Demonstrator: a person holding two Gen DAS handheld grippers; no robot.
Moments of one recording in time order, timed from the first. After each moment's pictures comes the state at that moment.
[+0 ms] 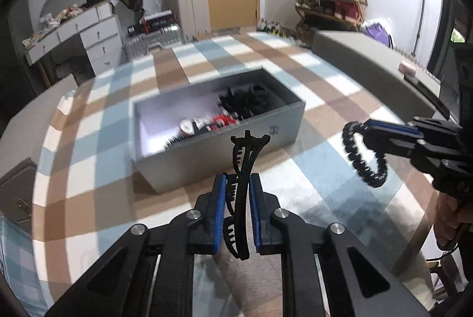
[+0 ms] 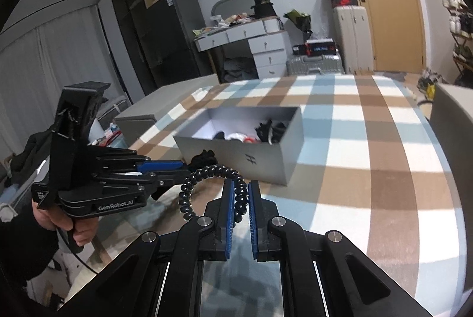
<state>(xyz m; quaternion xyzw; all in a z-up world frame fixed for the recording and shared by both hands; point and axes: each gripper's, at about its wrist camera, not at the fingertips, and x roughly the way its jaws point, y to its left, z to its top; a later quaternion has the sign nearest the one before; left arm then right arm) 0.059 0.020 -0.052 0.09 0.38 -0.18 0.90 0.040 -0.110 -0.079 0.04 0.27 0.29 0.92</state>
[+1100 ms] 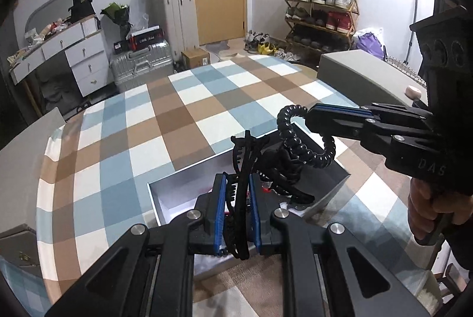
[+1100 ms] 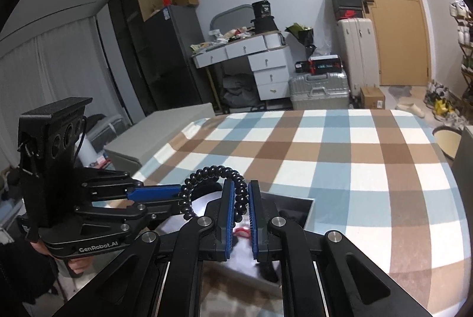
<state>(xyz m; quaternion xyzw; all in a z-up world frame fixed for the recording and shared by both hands) 0.139 0.036 -0.040 0.10 0.36 -0.23 0.90 0.149 -0.074 -0.049 0.05 0.25 0.29 0.92</state>
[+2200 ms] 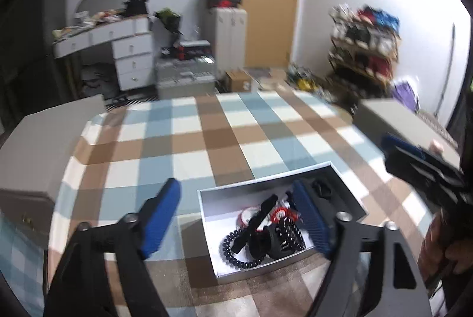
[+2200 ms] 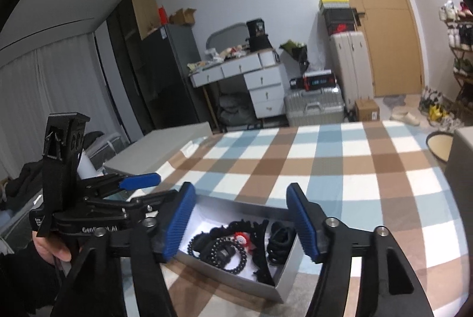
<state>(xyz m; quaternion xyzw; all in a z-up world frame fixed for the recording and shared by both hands) 0.126 0.075 -0.017 0.00 0.29 -0.12 0.95 0.117 -0.087 -0.027 0.07 0.19 0.28 0.94</state>
